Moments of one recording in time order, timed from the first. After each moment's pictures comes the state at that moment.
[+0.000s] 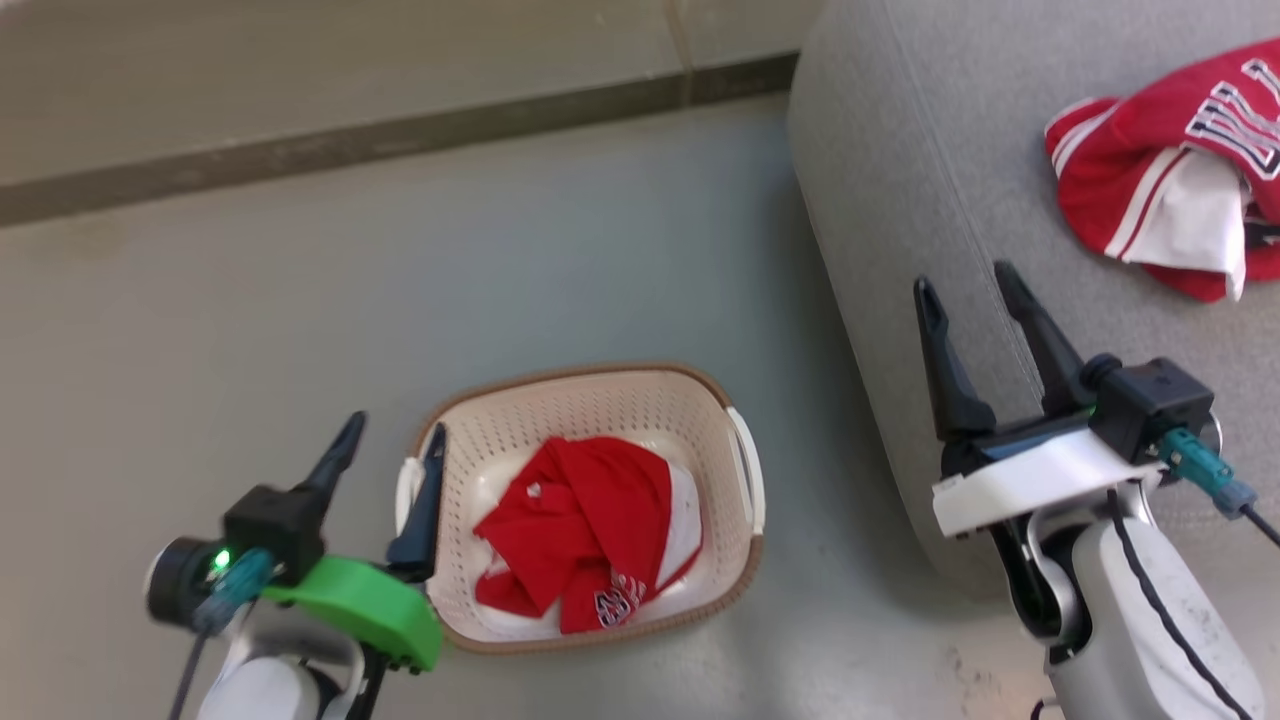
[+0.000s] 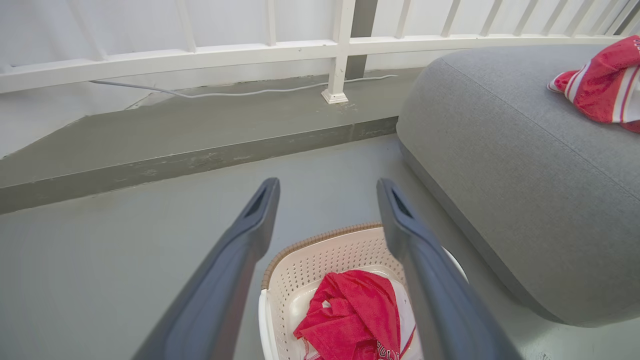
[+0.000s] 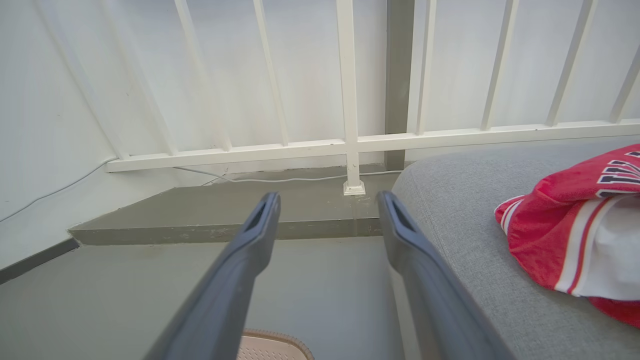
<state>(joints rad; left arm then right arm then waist) -0.09 0.27 -0.42 0.00 -0.45 0.09 -0.11 -0.12 -0.08 0.20 0.01 0.19 0.02 -0.18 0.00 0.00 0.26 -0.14</state>
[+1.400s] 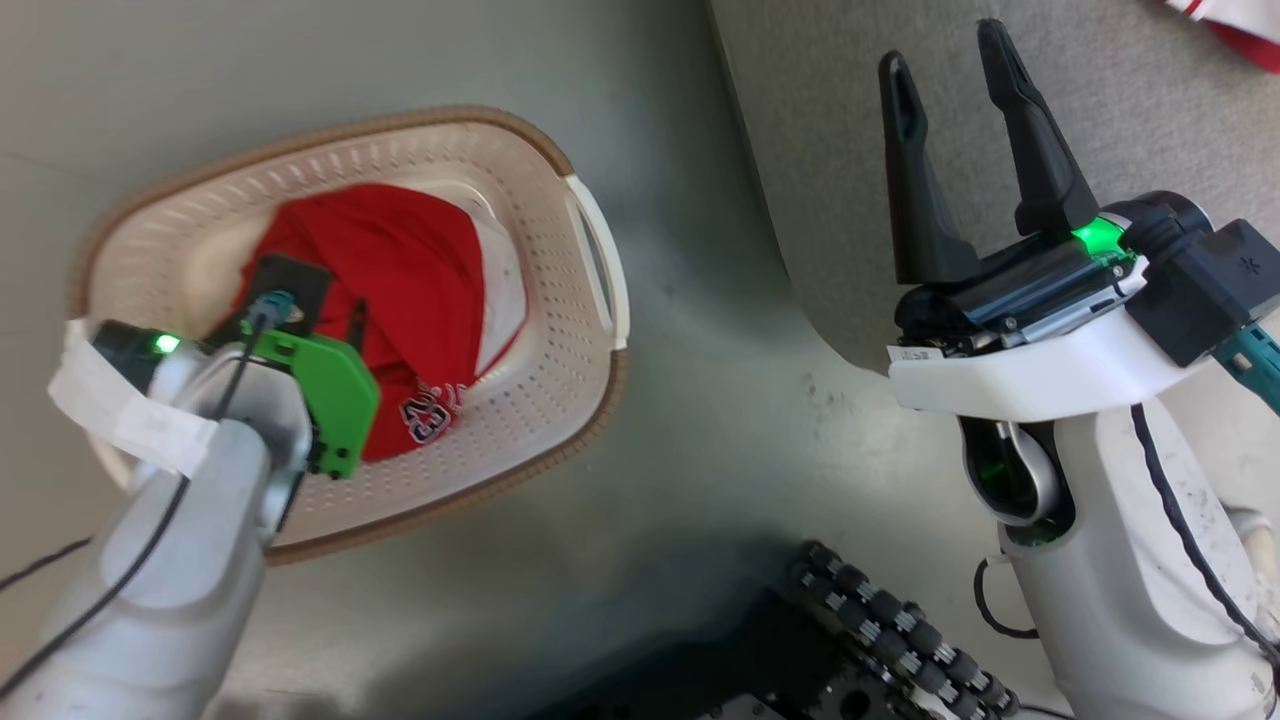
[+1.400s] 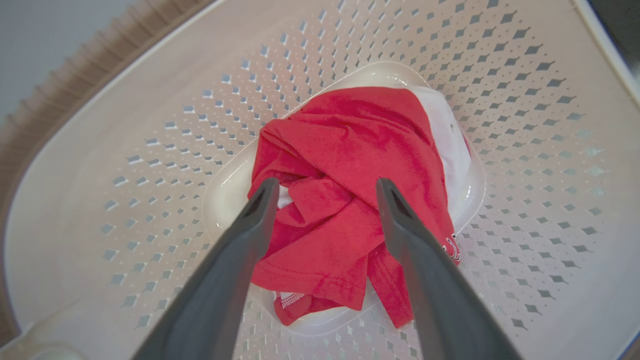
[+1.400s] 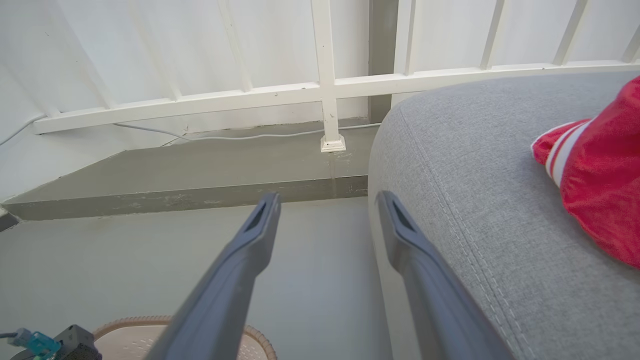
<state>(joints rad) -0.63 0.27 -0.56 0.55 -0.27 0.00 0.15 -0.37 -0.05 0.29 -0.16 0.27 0.02 -0.24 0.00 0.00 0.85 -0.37</state>
